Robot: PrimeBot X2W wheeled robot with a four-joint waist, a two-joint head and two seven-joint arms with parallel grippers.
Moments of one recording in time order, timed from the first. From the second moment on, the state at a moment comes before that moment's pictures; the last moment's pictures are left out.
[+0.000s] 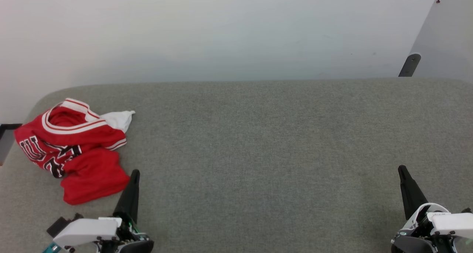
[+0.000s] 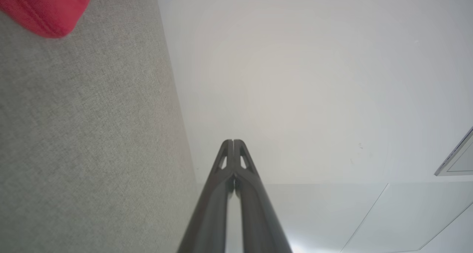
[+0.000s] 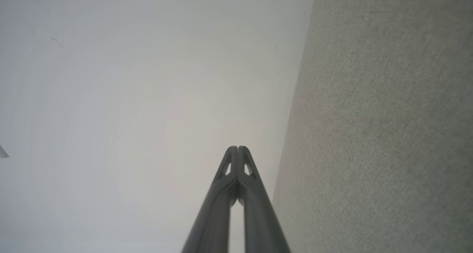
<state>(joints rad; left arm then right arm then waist) -0.11 0.05 0.11 0.25 -1.61 -0.13 0.12 -0.11 -0.05 -0.11 0.25 1.61 0.13 0.11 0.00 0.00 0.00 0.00</state>
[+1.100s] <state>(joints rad) -0.19 0.13 -0.03 0.35 -1.23 -0.09 -0.01 -0.24 -0.13 0.04 0.40 1.29 0.13 -0.01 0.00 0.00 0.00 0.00</state>
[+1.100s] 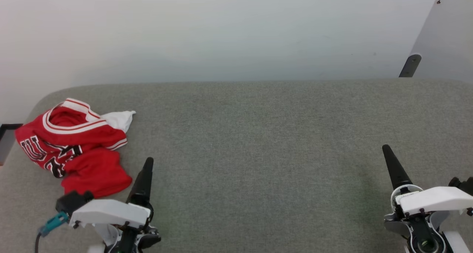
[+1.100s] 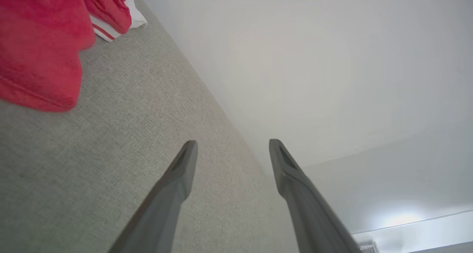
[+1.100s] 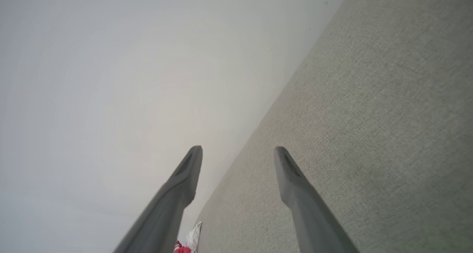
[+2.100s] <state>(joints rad) -0.25 0.20 -0.12 0.39 -0.76 -0.04 -0.11 -0.38 -0.17 0.11 0.51 0.78 0.13 -0.11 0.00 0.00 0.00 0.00</state>
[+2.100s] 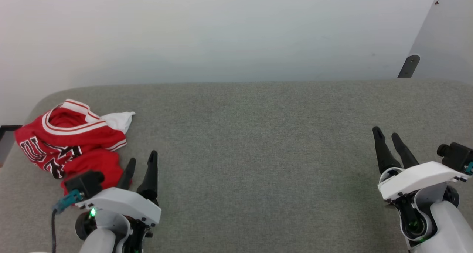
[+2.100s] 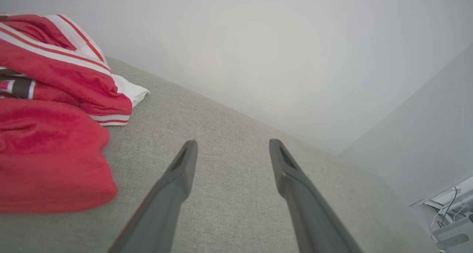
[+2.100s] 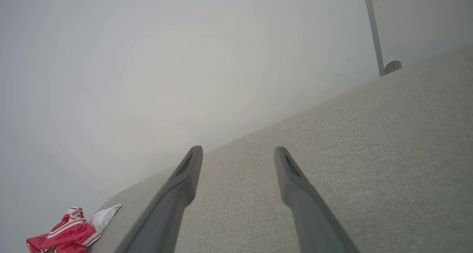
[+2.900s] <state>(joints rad) -0.30 0.23 -0.17 0.43 -0.48 -0.03 -0.17 -0.45 -0.21 0.14 0.58 0.54 0.13 -0.17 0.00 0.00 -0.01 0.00</state>
